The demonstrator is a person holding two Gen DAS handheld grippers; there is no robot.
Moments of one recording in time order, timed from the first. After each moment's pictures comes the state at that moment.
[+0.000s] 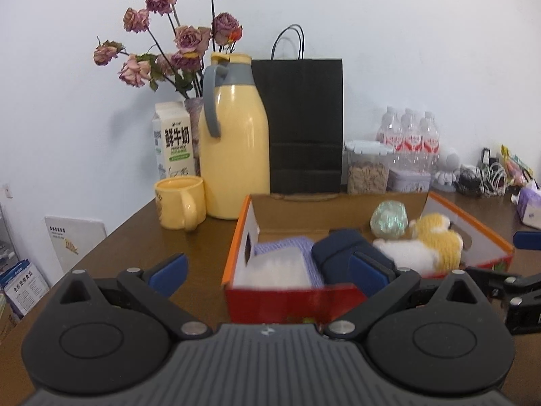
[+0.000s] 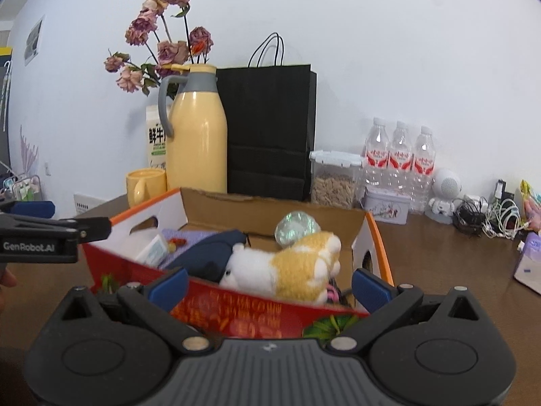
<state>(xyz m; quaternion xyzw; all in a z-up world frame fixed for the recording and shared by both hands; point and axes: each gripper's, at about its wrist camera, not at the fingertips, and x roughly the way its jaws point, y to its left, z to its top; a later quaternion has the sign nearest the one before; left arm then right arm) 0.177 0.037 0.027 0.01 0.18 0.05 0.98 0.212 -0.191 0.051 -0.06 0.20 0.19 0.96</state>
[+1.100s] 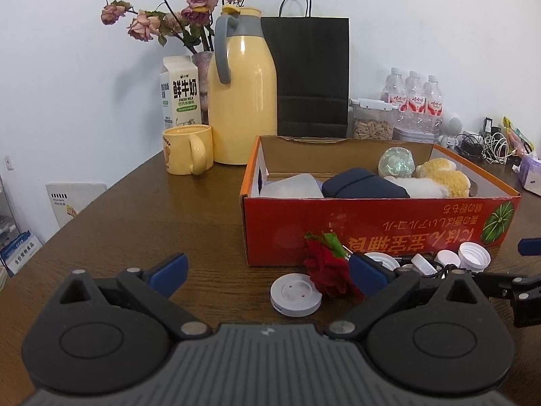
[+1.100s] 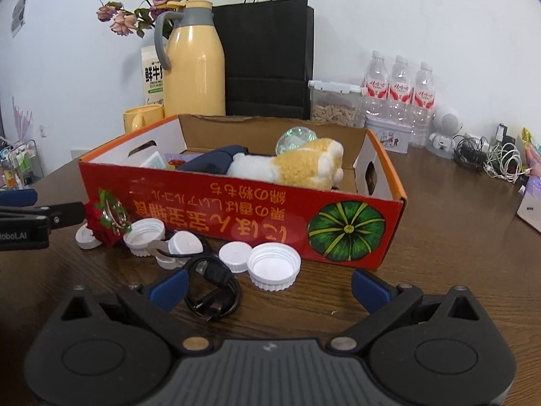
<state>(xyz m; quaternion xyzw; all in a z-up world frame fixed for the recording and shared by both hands) 0.158 0.051 -0.014 0.00 0.23 0.05 0.97 0.203 -0.193 0.009 -0.06 0.29 0.19 0.94</state>
